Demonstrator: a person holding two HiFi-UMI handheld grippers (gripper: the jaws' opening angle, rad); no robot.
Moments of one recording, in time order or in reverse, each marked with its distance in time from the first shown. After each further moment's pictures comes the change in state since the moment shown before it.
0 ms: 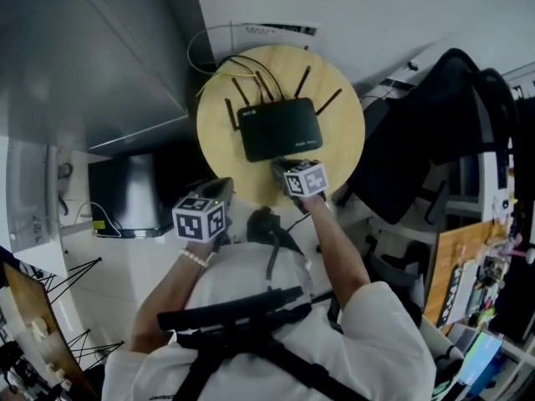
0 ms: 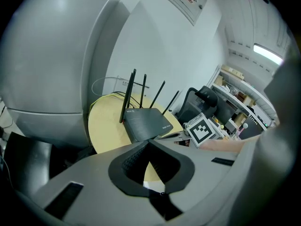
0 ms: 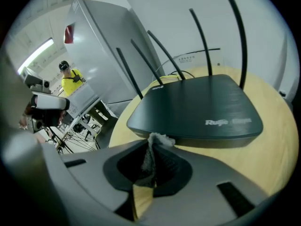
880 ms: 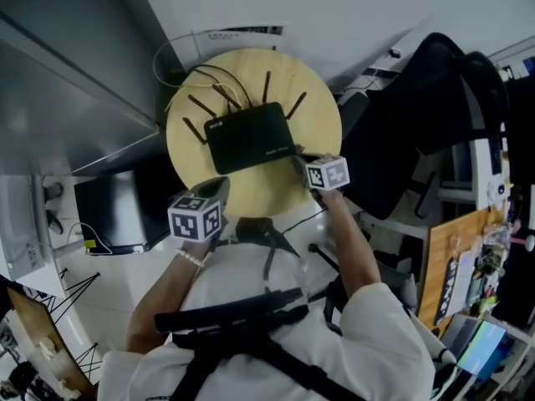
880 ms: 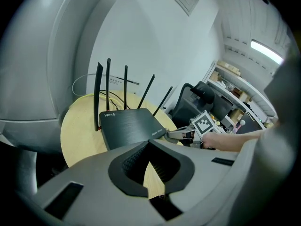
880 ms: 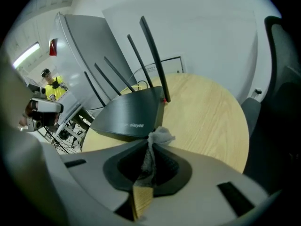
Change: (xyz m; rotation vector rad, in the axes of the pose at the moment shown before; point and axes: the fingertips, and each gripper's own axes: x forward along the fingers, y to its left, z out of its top) left arm 0.071 -0.049 0.026 0.048 0.049 -0.056; right arm -0.082 -0.149 -0.007 0.098 -0.032 -0.155
